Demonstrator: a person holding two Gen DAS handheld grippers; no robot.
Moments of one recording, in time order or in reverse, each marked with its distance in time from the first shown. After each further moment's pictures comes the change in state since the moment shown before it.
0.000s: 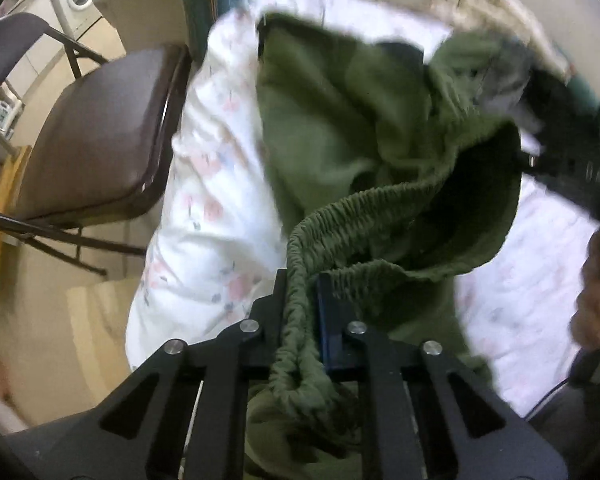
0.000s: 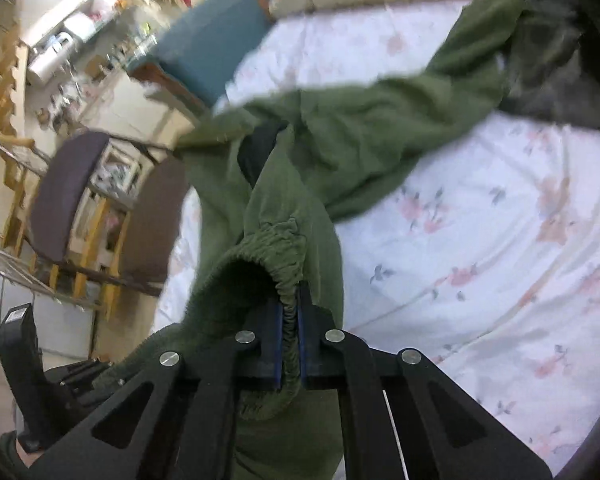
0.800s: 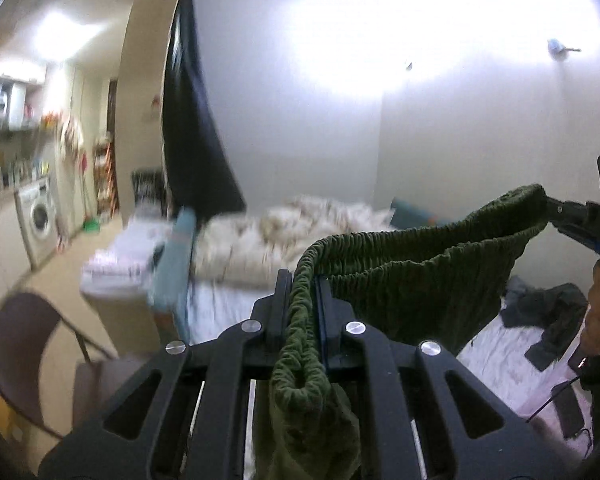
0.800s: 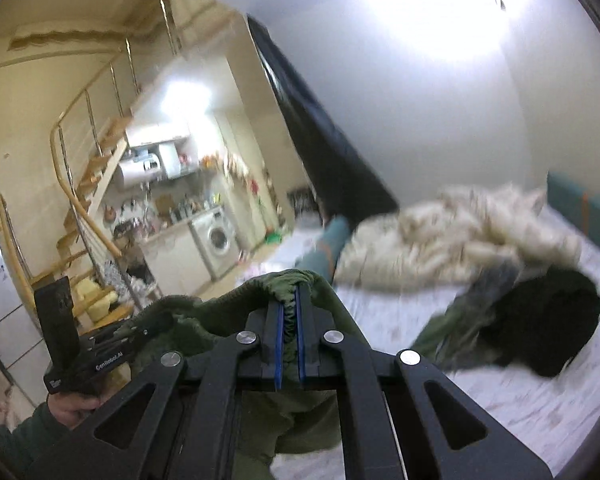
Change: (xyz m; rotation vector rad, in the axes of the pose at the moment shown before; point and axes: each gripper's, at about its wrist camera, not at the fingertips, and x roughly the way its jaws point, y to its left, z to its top) left arm -0.429 -0.072 0.030 0.358 -0.864 -0.236; right arm -0.464 0.206 -0.051 -0.298 -0.770 0.000
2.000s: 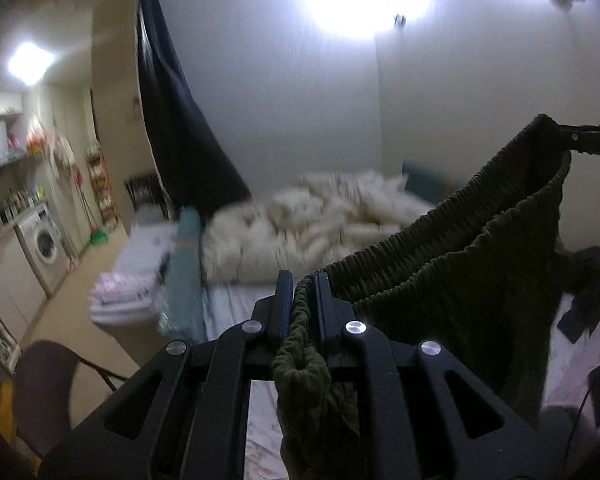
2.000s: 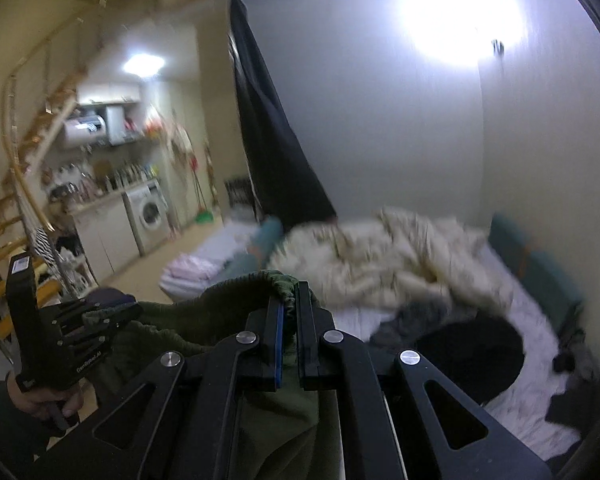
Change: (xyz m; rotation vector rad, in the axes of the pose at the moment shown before) left arm 0.155 0.011 0.033 0.122 0.205 0.041; right arm 0.082 0.010 0.104 -0.124 0.147 -0.270
